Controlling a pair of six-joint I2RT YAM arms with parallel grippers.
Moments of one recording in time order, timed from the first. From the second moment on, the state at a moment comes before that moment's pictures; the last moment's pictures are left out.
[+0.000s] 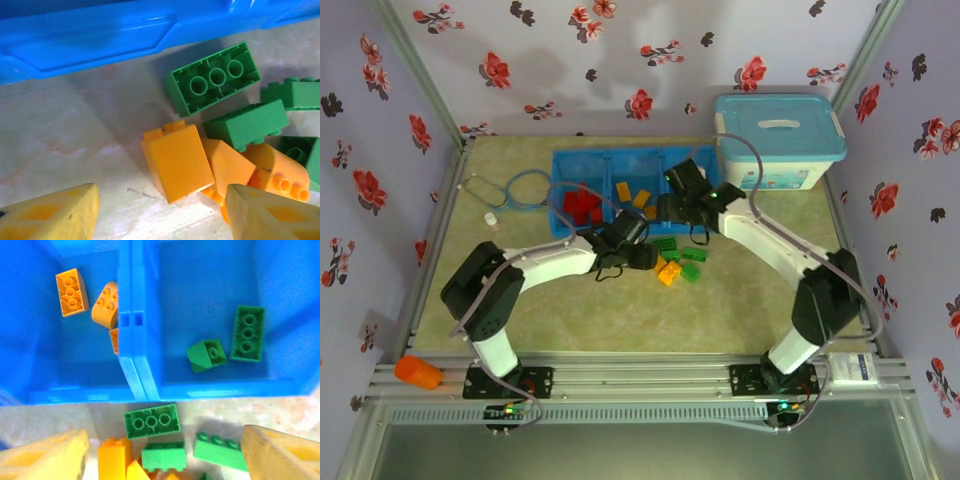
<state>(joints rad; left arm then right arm) -0.85 1.75 1.09 -0.32 -0.06 -0.59 0.64 1.59 1.34 -0.73 0.22 0.59</state>
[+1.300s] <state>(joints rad) -0.87 1.81 1.17 -0.48 -0.16 -0.64 0.63 1.20 0.90 -0.68 0.25 0.72</state>
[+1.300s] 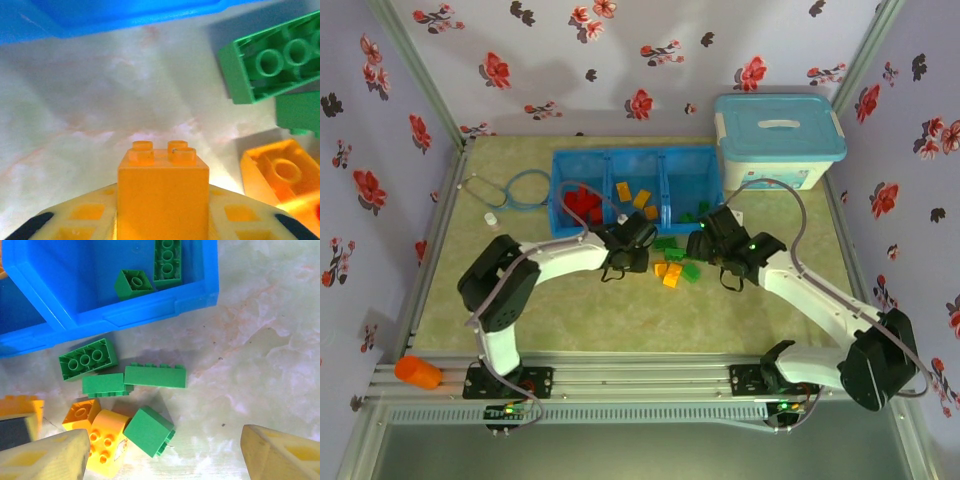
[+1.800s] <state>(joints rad) -0.67 1.94 1.61 -0.58 -0.16 -0.47 0.66 1.19 0.78 -0.64 0.22 0.77</state>
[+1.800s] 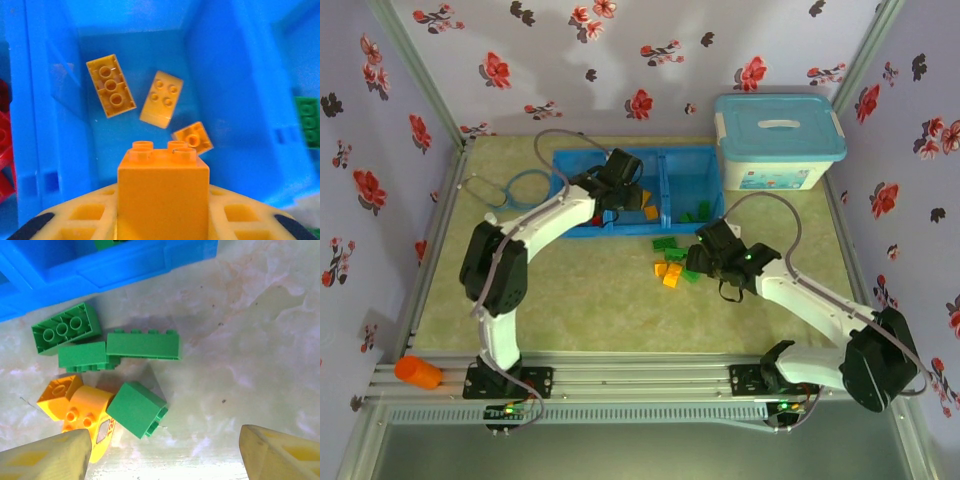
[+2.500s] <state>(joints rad) -0.66 1.48 1.35 -0.60 -0.13 -0.44 0.82 1.39 0.91 -0.63 0.20 0.81</state>
